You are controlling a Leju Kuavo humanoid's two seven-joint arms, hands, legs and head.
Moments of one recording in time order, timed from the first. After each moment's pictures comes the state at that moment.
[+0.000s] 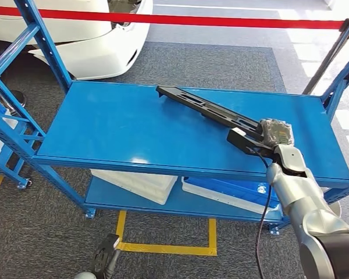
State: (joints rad) left arm -0.18 -0.24 0.61 -0.20 -0.72 -0.04 0.13; right arm -0.83 -0.09 0.22 -0.33 1.28 -0.37 0.01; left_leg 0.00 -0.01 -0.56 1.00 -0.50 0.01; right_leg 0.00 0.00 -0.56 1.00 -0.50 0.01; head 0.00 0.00
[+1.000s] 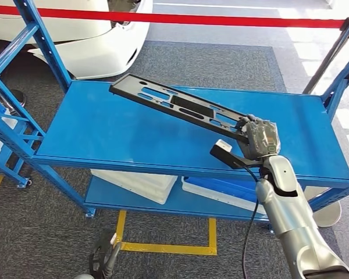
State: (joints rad) left arm -0.17 -0.24 0.67 -0.20 -0.72 -0.08 -0.11; right arm -0.56 -0.07 0.29 -0.86 1.20 -0.47 -0.16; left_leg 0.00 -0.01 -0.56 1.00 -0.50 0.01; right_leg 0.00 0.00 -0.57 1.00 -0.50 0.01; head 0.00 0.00
